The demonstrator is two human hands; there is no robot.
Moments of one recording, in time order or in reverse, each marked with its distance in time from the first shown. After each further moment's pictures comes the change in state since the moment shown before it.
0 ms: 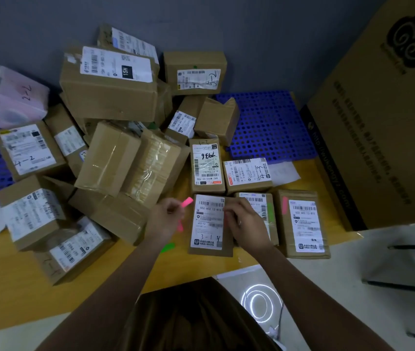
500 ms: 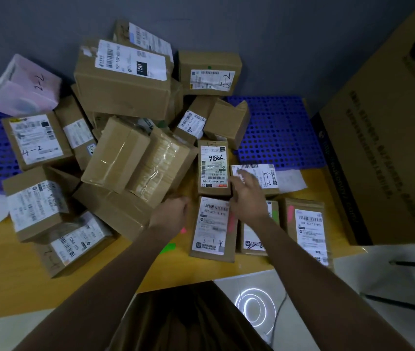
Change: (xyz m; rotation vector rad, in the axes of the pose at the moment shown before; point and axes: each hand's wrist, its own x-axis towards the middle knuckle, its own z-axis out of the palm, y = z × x) left_hand 0.013 0.018 -0.008 0.774 -0.165 0.243; right_hand 0.074 -0.006 -0.010 -0.280 -0.121 0.085
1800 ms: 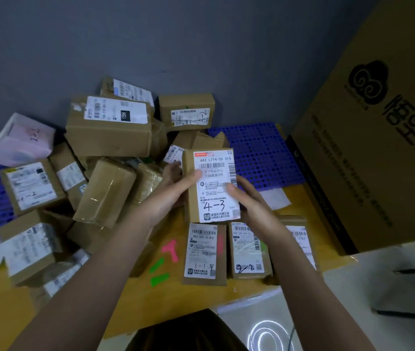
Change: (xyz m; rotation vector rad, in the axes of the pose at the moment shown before) left_hand 0.009 0.071 -0.098 -1.125 -0.071 0.002; right_hand -0.022 -0.025 -0.100 1.288 -0.184 0.295
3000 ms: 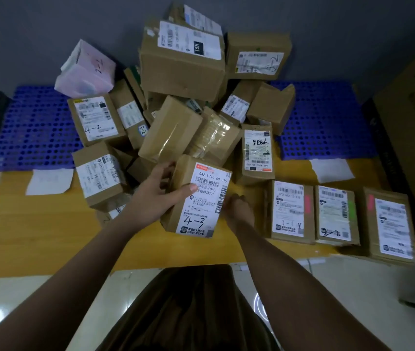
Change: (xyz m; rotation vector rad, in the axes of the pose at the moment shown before) left_hand -0.109 -0.082 -0.120 0.346 0.238 -0.018; right_hand 0.048 0.181 0.120 -1.095 0.126 0.234
